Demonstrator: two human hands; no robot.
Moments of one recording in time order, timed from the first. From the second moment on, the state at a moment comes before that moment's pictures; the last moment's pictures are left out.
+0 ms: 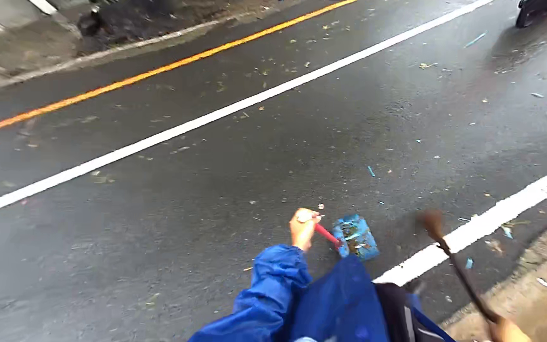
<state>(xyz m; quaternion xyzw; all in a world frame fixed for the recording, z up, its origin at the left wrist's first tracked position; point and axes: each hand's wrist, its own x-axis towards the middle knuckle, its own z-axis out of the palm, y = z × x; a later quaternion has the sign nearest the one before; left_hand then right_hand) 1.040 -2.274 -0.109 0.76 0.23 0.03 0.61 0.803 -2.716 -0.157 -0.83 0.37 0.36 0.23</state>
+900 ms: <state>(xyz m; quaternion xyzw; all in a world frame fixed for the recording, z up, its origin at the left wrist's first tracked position) 1.400 -2.411 -0.148 0.74 0.34 0.18 0.55 1.341 -2.872 -0.190 -0.88 0.13 0.46 0.08</state>
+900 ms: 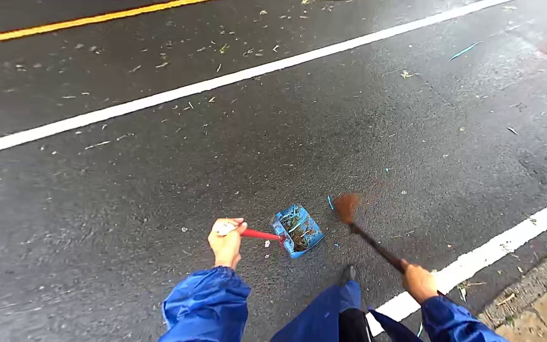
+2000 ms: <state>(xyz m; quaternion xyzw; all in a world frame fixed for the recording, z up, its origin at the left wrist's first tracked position) 1.568 -2.706 -0.164 0.80 -0.18 -0.16 0.55 1.165 -3.005 -0.132 -0.70 0.47 0.44 0.29</state>
